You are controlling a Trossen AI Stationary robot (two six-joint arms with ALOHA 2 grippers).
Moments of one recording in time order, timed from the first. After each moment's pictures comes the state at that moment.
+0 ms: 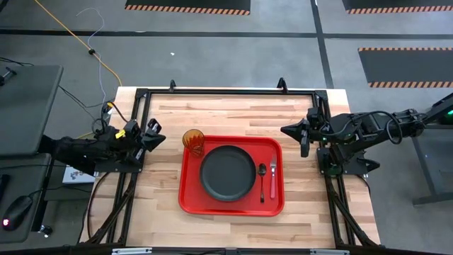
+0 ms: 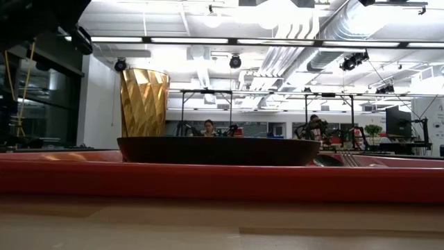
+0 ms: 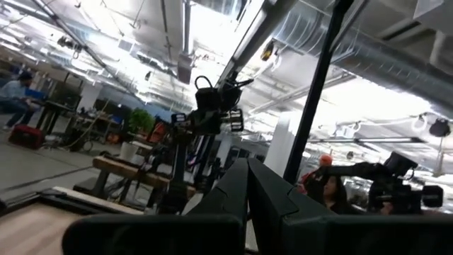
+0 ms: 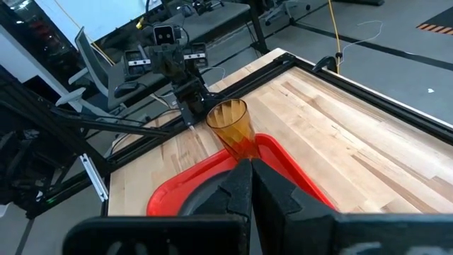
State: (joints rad) left arm -0.02 0.01 0.01 0.47 0.00 -0.37; right arm 0.26 0.81 1.03 -0.56 0.46 0.57
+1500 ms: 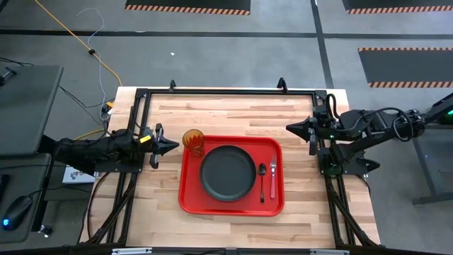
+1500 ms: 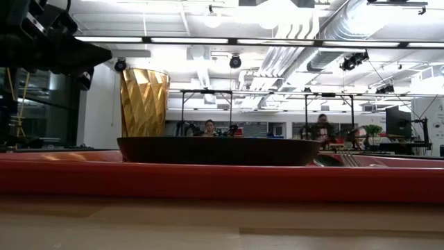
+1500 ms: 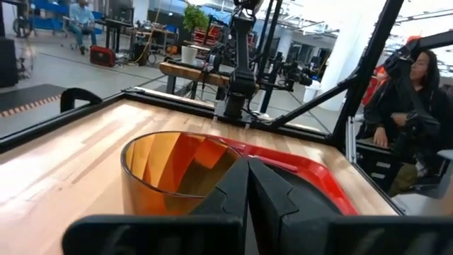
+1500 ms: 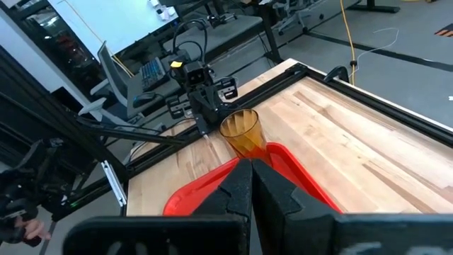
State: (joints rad) left arm 0.01 0.01 0.01 0.01 -0.05 -0.21; right arm 0.26 0.74 1.03 -0.56 0.43 0.56
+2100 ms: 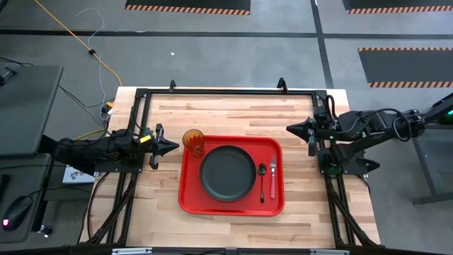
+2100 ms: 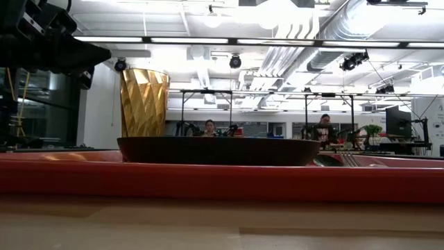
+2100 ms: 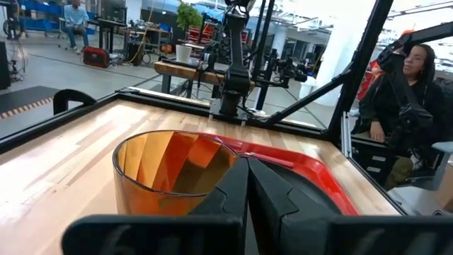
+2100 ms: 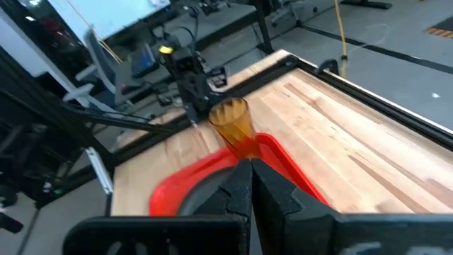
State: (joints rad) left arm 0.01 0.01 0.01 0.01 -0.03 -0.19; right arm 0.26 0.74 1.03 -0.61 0.43 0.54
